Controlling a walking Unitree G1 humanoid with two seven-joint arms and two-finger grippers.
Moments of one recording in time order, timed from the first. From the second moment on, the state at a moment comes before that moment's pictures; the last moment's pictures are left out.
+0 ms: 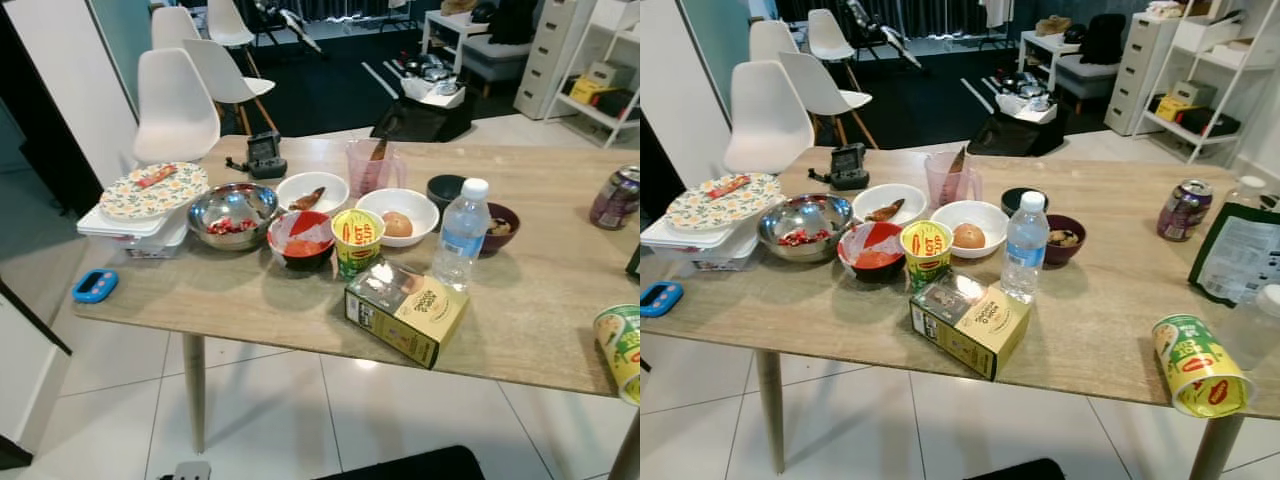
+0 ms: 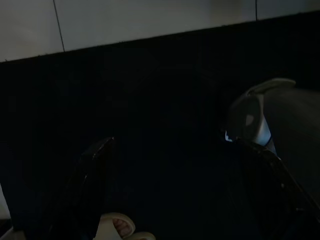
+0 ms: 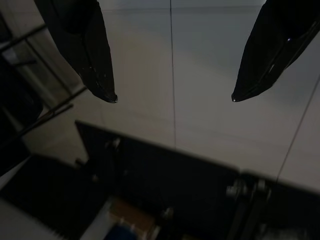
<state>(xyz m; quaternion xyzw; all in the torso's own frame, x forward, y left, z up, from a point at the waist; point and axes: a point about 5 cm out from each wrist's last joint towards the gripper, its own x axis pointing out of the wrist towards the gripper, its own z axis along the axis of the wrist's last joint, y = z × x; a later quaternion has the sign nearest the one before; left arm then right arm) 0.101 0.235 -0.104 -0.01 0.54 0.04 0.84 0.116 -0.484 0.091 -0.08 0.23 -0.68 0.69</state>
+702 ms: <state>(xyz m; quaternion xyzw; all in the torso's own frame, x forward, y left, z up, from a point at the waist) 0.100 0.235 -0.104 -0.01 0.54 0.04 0.84 0.327 -0.347 0.338 0.08 -0.36 -0.07 0.93</state>
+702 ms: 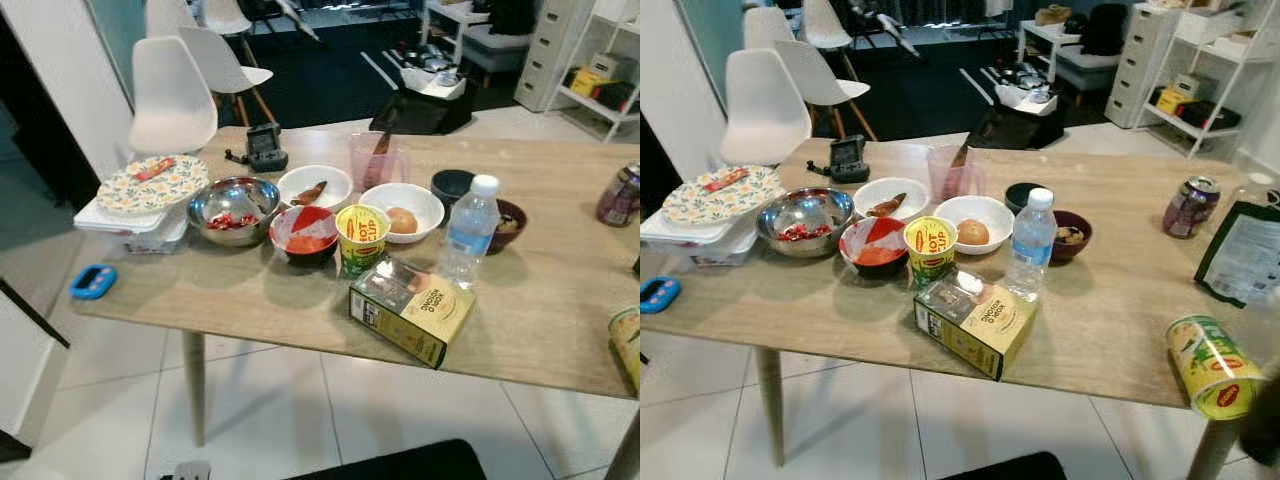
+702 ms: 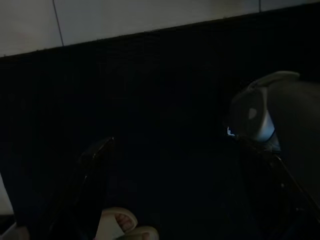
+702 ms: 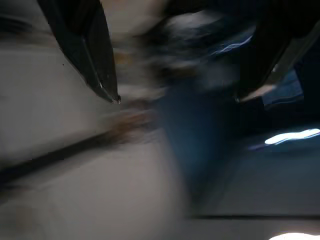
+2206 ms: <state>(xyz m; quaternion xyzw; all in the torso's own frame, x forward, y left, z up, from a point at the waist) 0.095 0.235 -0.105 -0.01 0.54 0.04 0.84 0.383 -0.201 0.236 -0.02 0.05 0.19 0.98</state>
